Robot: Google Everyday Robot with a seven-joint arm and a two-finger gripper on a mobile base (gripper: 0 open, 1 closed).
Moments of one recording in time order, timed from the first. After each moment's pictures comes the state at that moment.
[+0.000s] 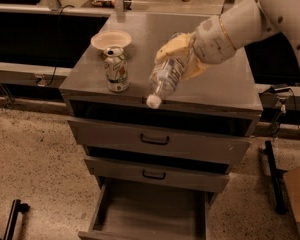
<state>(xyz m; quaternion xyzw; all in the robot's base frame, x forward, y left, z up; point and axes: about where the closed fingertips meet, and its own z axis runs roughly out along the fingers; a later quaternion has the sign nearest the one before) 0.582 -0.067 0.922 -0.91 0.01 -0.10 0.41</state>
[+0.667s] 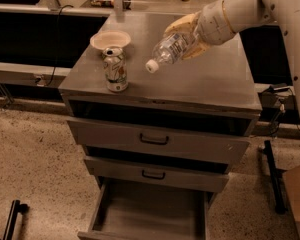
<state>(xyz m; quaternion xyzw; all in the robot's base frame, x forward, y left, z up) 0.677 -0.094 0.937 -0.88 0.15 -0.12 0.43</state>
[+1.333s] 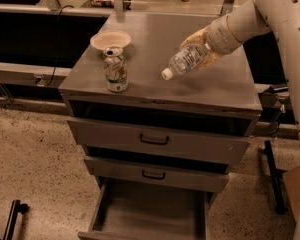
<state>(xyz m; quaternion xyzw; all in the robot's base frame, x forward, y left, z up) 0.715 -0.150 0.880 -0.89 0.25 -0.12 0.36</state>
